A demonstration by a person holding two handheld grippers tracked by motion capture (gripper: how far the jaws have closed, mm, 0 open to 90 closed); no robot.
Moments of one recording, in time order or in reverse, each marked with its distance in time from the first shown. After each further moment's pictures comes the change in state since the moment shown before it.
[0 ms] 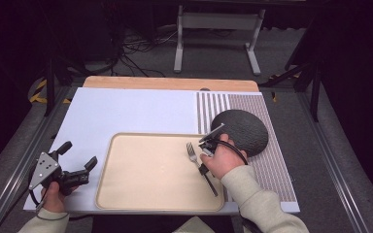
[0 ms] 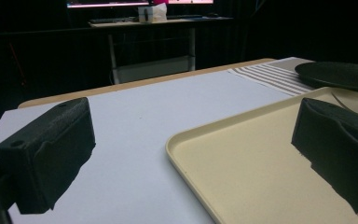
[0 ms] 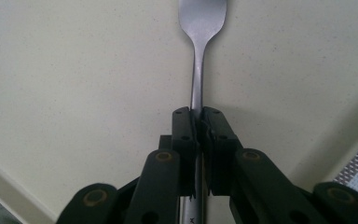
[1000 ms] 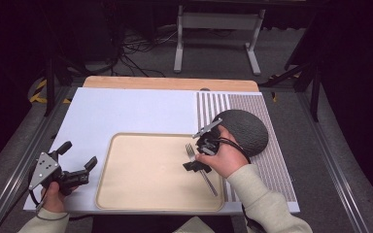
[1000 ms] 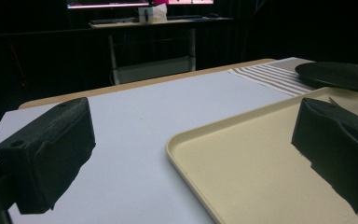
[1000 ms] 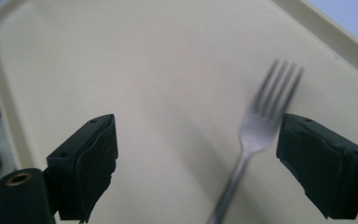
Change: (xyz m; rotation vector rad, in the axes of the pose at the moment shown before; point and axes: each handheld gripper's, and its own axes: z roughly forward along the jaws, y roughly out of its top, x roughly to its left) left arm 0.000 0.000 0.000 0.001 -0.001 0.002; right arm 0.014 0.011 -0.020 -0.290 0.149 -0.421
